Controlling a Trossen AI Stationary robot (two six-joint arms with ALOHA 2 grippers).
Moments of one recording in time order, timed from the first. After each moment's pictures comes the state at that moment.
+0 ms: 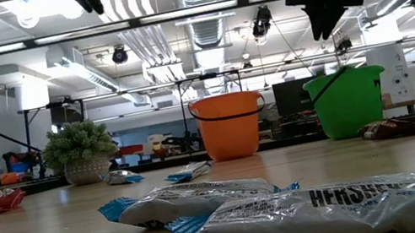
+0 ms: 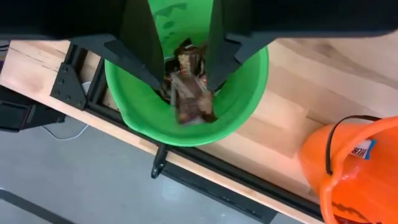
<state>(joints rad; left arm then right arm) 0.41 1.50 1.99 -1.44 -0.79 -0.13 -0.85 1.36 1.45 -1.16 0.13 0.22</state>
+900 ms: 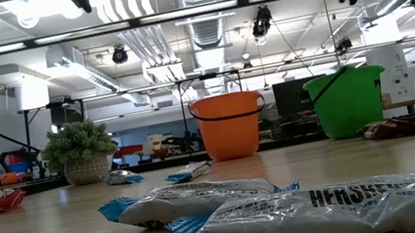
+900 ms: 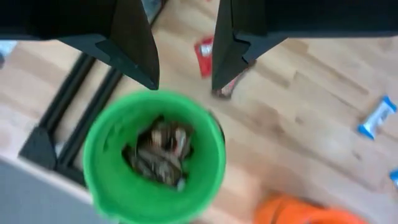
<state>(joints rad) 0.42 1.51 2.07 -1.57 -0.85 -0.05 -0.81 1.21 1.54 -1.49 -0.04 0.25</state>
